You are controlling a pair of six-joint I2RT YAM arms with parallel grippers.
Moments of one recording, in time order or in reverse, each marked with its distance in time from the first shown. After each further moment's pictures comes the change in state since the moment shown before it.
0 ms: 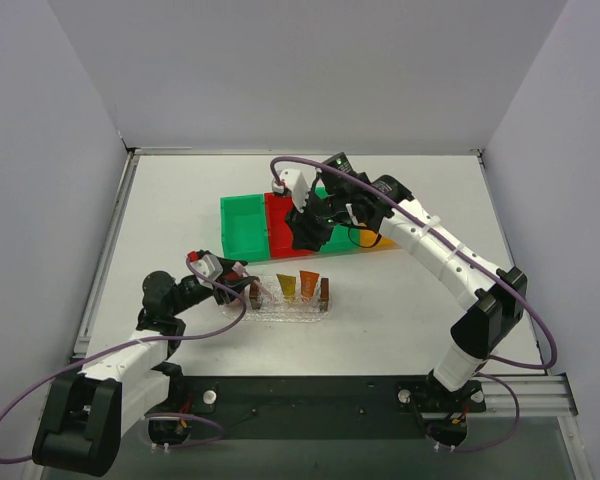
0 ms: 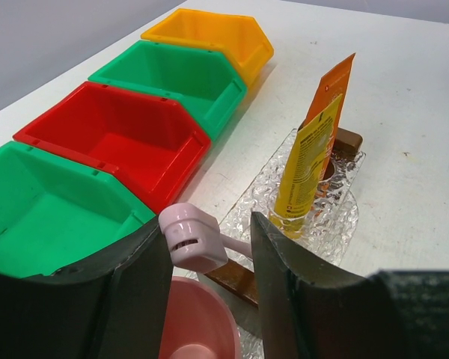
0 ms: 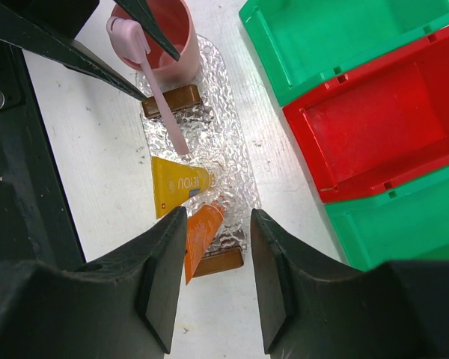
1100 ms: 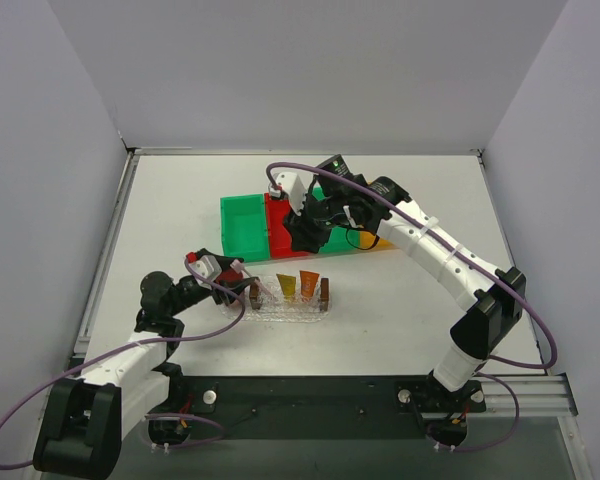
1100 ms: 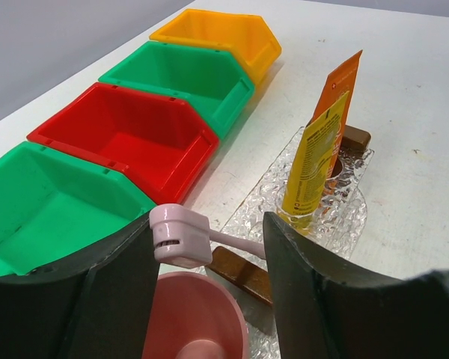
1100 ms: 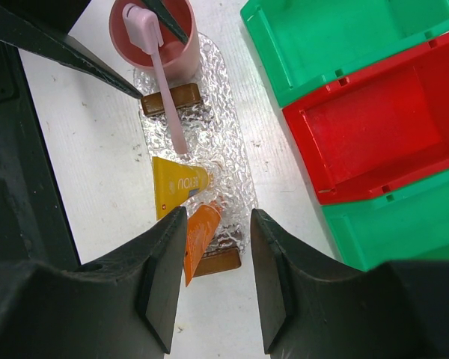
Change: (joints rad) left arm 0.017 -0.029 0.000 -0.031 0.001 0.026; right arm 0.019 0.001 0.000 -0.002 0.020 -0.022
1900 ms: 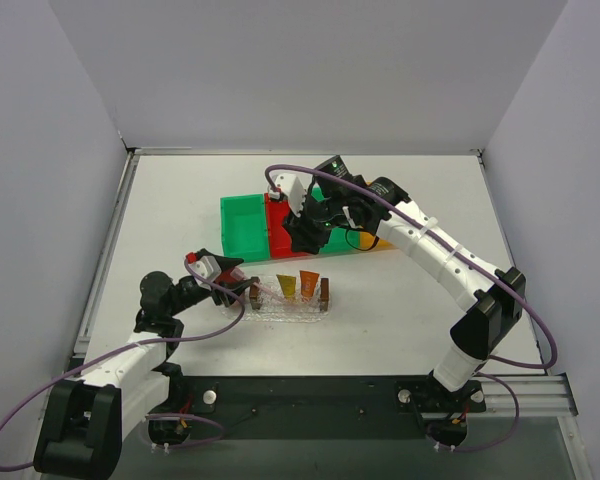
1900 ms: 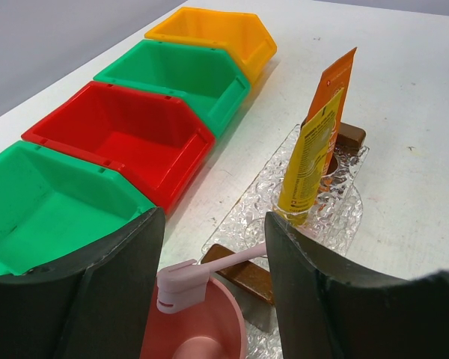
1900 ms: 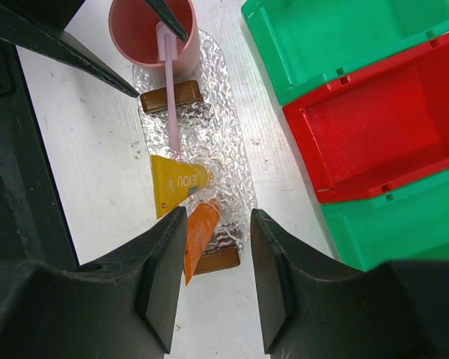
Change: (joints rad) left arm 0.007 -0.008 0.000 -0.014 0.019 0.002; right arm 0.006 0.000 0.000 -0.006 0.007 -0.011
